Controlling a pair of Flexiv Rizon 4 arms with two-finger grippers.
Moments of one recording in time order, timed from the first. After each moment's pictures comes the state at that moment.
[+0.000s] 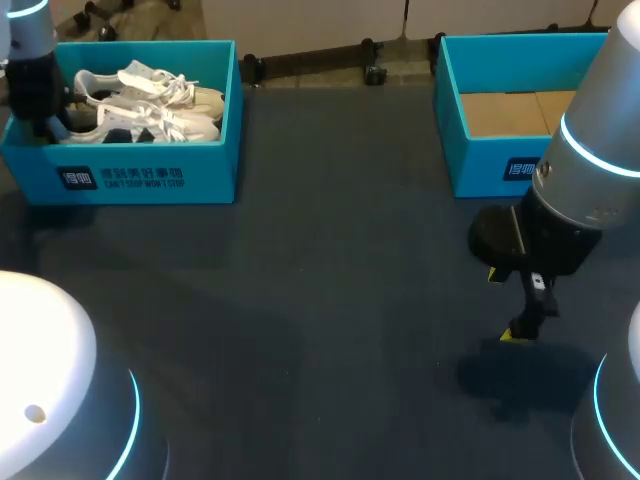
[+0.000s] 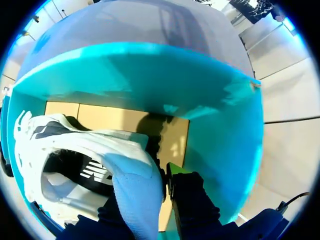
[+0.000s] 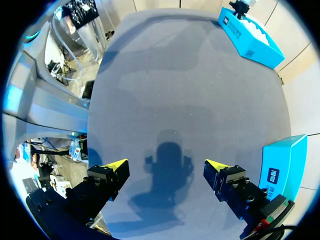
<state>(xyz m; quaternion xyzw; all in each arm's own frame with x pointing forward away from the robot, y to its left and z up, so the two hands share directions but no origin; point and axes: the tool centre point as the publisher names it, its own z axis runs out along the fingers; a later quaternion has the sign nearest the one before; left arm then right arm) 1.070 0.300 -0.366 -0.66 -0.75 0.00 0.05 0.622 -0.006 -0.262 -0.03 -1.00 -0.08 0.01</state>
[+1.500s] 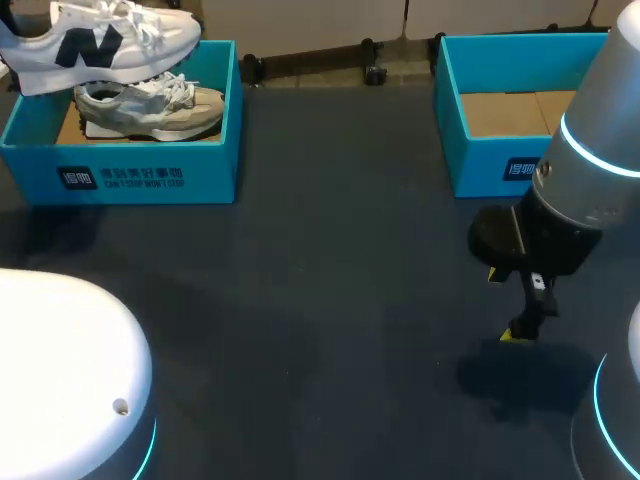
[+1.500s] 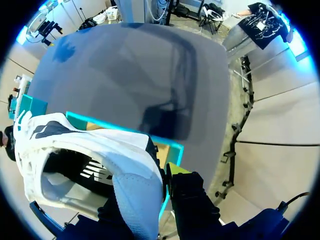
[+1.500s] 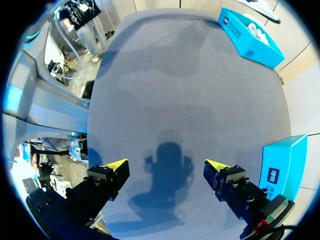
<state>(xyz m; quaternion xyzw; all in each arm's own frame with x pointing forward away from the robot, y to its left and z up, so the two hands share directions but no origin) 1.004 0.285 -0.148 -0.61 -0.79 0.01 0.05 0.622 -0.006 -0.262 -0.03 -1.00 -0.08 0.01</state>
